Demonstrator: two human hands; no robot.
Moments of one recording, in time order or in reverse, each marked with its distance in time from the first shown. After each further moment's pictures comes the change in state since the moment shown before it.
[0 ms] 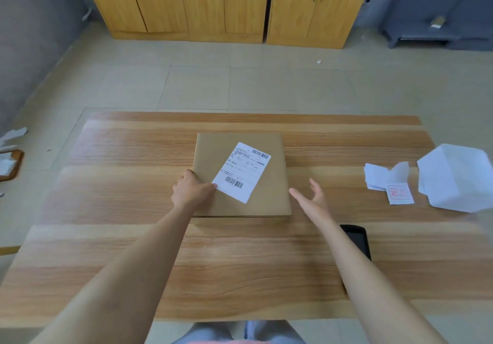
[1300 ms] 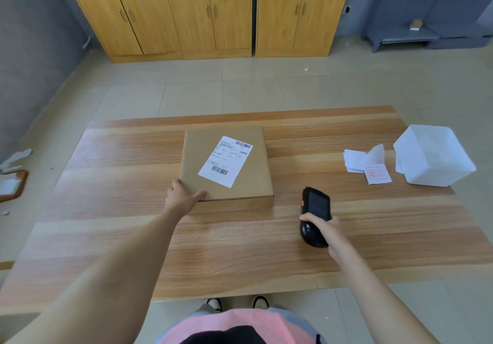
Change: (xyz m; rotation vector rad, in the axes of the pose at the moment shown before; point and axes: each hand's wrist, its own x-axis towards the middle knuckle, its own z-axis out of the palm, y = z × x) left_hand -0.036 -0.039 0.021 -0.107 -0.062 0.056; right_hand -0.074 0.079 -0.063 0.342 0.027 0.252
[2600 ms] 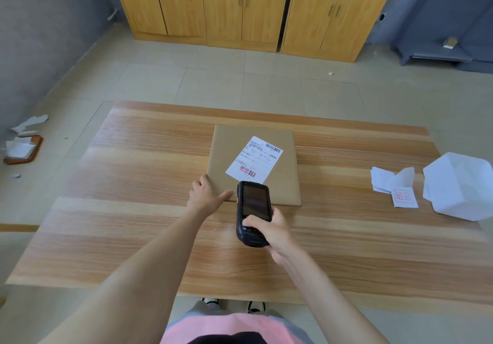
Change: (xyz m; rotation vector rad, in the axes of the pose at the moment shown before) left_hand -0.012 0.000 -0.009 0.131 -0.021 0.090; right_hand -0.081 -0.026 0.156 -0.004 -0.418 -0.048
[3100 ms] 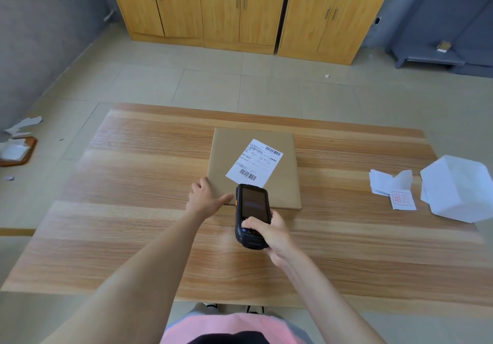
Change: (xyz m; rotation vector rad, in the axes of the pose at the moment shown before) left_hand 0.006 -0.001 -0.004 0.022 -0.032 0.001; right_hand 0.000 -0.003 0.006 0.060 -0.009 0.008
